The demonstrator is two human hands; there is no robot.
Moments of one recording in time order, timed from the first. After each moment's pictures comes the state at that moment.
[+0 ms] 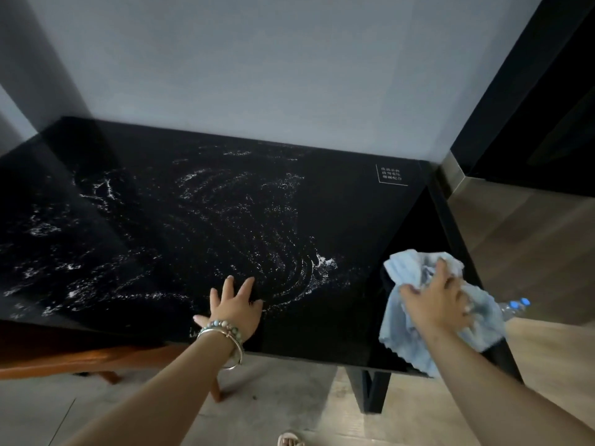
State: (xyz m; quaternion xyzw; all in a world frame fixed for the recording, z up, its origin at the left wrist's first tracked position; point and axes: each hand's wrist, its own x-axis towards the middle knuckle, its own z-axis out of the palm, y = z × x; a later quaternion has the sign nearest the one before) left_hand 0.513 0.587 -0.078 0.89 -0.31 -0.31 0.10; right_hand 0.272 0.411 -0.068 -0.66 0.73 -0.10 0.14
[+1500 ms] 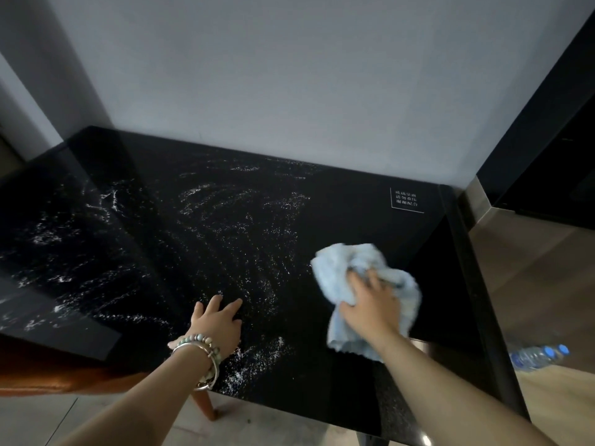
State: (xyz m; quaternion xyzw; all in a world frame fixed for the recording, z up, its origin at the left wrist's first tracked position) left_hand 0.554 0.565 -0.121 0.89 -0.36 -0.29 -0.04; right_hand 0.353 0.373 -0.078 -0.88 0.46 -0.05 0.14
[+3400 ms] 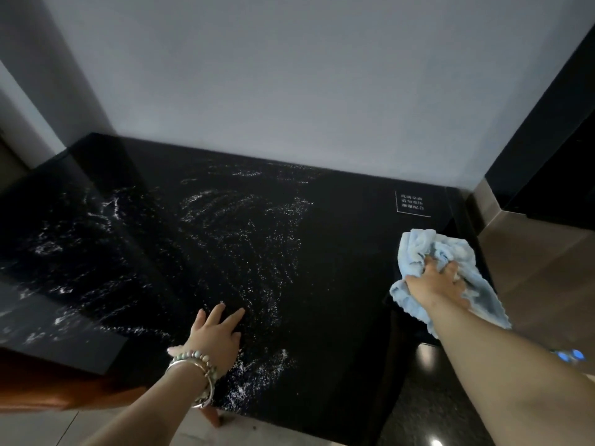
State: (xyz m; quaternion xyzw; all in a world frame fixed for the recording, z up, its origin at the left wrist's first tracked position) left_hand 0.542 0.565 -0.091 0.90 -0.32 -0.29 0.00; right_hand 0.323 0.270 -0.072 -0.71 0.66 0.01 0.22
